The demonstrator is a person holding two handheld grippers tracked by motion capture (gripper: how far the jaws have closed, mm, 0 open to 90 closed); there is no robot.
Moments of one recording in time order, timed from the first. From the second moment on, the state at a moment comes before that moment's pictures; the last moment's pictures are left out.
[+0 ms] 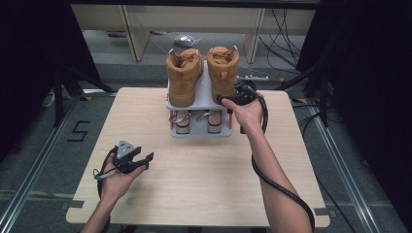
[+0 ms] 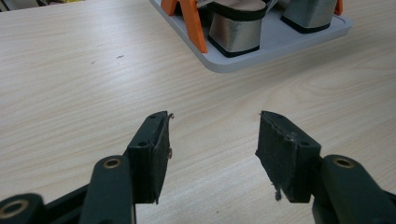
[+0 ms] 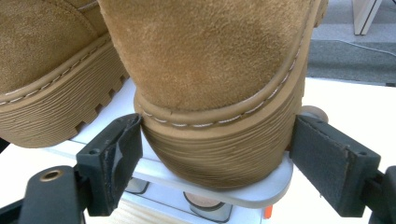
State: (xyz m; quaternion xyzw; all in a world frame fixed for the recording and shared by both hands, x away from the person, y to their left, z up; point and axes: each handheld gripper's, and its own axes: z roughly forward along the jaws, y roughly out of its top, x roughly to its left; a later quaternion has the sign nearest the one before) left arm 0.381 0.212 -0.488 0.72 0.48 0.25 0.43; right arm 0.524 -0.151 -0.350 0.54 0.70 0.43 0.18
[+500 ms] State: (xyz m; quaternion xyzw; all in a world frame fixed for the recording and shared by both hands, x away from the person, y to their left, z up) left arm 0.379 0.217 -0.484 0.72 0.49 0.26 0.43; right arm 0.508 -0.174 -0.340 0.55 0.69 0.45 0.17
